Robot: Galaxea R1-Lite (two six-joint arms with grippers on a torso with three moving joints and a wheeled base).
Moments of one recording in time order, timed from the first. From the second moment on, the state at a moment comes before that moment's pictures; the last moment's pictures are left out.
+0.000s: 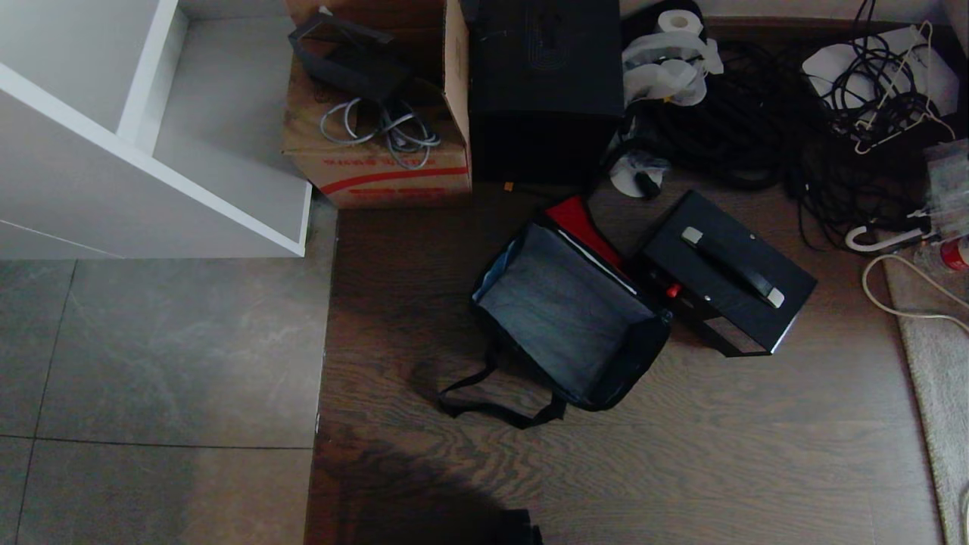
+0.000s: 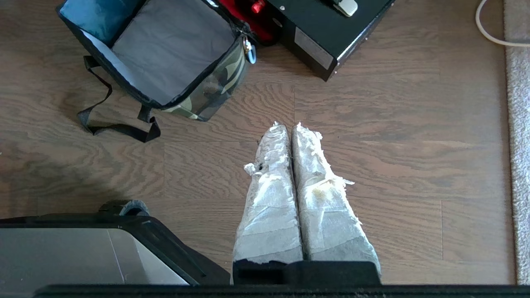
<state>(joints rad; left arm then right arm) 0.00 0.00 0.00 -0.02 0.02 -0.04 0.01 0.00 0.00 -0.01 0.01 0.02</state>
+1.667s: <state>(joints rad) 0.00 0.00 0.00 -0.02 0.02 -0.04 0.01 0.00 0.00 -0.01 0.01 0.02</state>
